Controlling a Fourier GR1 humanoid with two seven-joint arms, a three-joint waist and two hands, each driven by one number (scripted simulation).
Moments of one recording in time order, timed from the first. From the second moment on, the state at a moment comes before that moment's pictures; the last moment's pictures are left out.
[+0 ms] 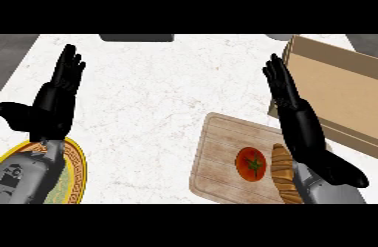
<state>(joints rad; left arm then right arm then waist) -0.29 0.41 -0.18 -1.57 0.22 0.36 0.06 -0.25 -0.25 0.30 -1.68 -0.11 -0.24 -0.16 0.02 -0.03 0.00</state>
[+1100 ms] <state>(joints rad) -0.06 0.33 -0.14 -1.36 0.22 0.38 0.02 0.58 -0.60 0.08 -2.19 0.48 -0.53 0.28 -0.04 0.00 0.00</state>
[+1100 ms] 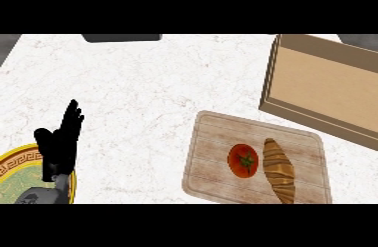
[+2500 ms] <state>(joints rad) -0.11 0.29 -0.12 -1.31 0.17 0.33 0.01 0.10 -0.59 0.40 -2.31 0.56 0.07 1.19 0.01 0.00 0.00</state>
